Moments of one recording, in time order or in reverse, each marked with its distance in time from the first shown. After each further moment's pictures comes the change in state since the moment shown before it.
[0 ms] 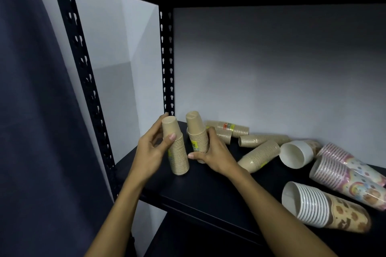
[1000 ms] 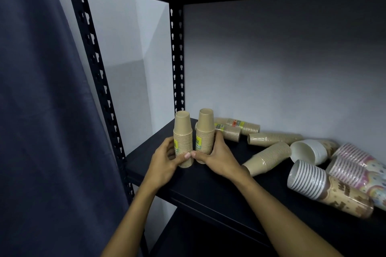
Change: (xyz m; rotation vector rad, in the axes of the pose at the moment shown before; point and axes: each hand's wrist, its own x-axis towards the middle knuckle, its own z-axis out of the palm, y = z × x) left_hand -0.026 -0.043 0.011 0.236 -0.045 -0.202; right_hand -0.011 0.005 0.018 0.178 0.001 0.049
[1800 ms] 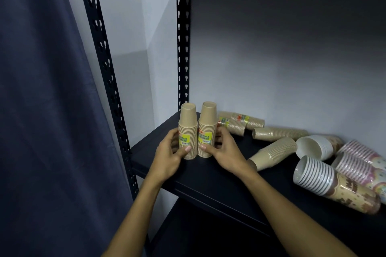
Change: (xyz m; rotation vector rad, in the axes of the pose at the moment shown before) left_hand 0.001 -0.009 -0.003 -0.086 0.015 0.022; right_hand 0.000 0.011 0.006 0.115 0.011 -0.019
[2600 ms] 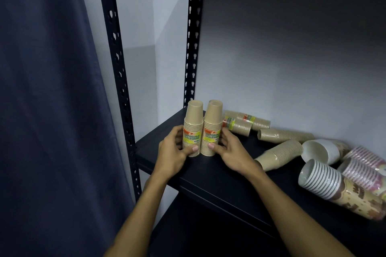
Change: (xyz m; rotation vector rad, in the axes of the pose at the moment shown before) left_hand -0.003 0.003 0.002 0.078 0.115 -0.005; right_hand -0.002 -0.005 -0.004 0.048 -0.157 -0.020
